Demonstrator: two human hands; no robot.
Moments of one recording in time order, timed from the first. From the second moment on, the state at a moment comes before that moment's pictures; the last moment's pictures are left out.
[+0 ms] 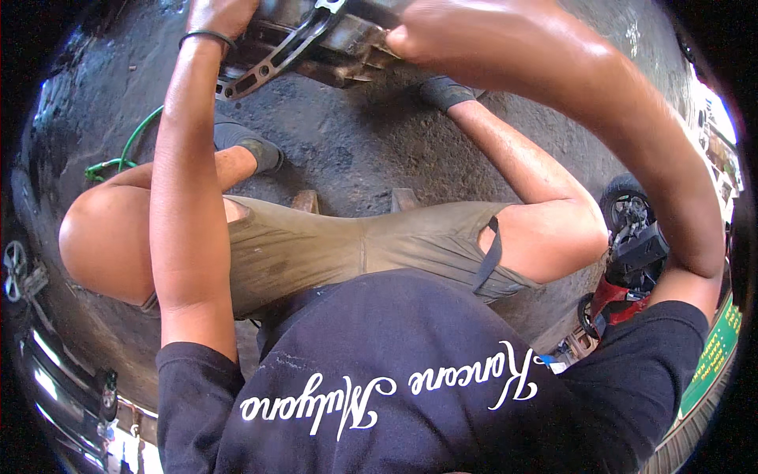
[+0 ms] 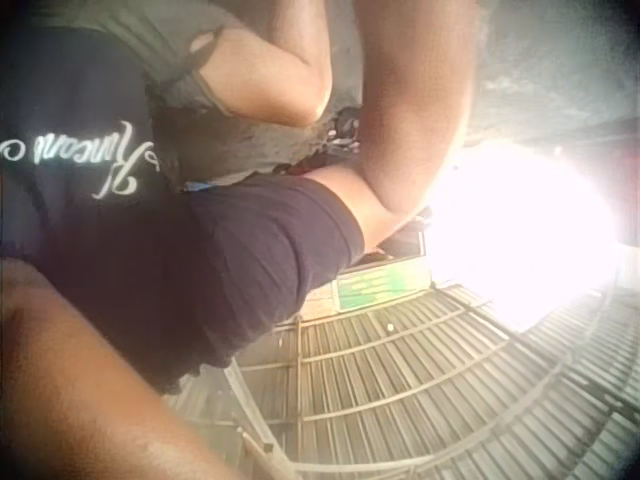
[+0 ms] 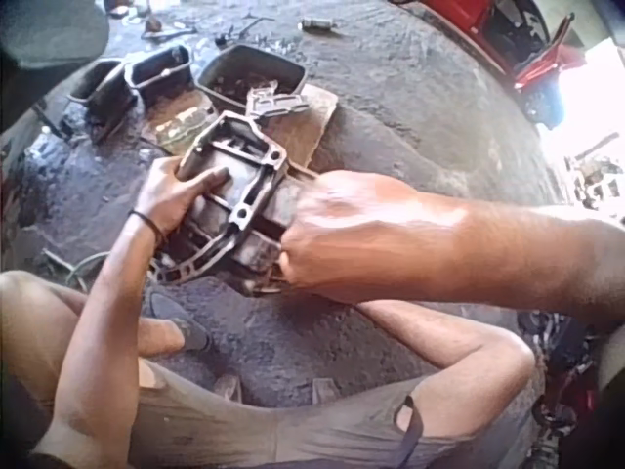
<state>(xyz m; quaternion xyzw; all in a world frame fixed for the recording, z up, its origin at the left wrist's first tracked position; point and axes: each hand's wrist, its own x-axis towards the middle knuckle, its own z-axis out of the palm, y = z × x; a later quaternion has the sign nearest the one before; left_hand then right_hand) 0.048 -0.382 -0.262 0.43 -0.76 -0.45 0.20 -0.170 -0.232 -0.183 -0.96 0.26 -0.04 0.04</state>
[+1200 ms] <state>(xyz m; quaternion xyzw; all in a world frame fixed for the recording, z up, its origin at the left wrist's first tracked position) 0.049 -0.371 -0.263 0.40 -0.73 -0.50 0.23 -0.150 -0.194 -0.178 -0.81 0.58 0.03 0.09</state>
